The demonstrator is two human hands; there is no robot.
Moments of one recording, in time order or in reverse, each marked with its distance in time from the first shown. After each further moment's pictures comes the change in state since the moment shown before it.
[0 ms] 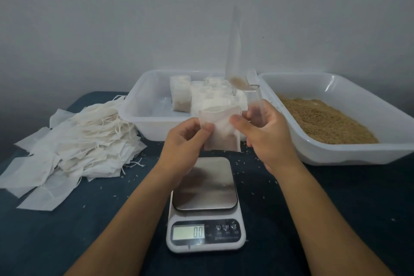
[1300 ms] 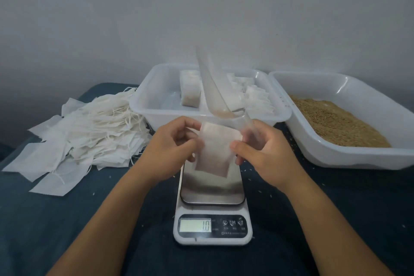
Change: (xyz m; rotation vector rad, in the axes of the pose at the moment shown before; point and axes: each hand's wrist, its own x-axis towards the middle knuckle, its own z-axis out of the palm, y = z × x) left_hand -0.016 0.005 -0.048 0.165 -0.104 0.023; right_hand -0.033 -0.006 0.002 -0.197 -0.263 0.114
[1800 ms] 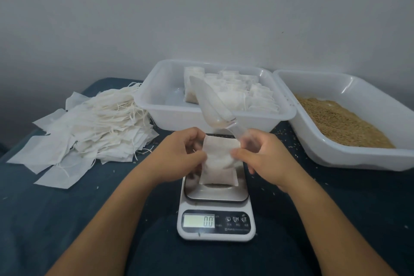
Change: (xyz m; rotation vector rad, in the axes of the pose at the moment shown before) left_hand -0.005 -0.009 -0.003 0.320 -0.148 -0.114; right_hand 0.008 0.019 0.005 -0.145 -0.093 0.161
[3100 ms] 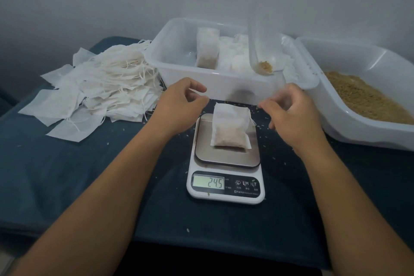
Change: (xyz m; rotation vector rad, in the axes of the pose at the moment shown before) left_hand 0.017 -0.024 -0.005 0.005 0.394 -0.073; right_hand 0.015 0.021 -0.004 -0.093 0.354 -0.088
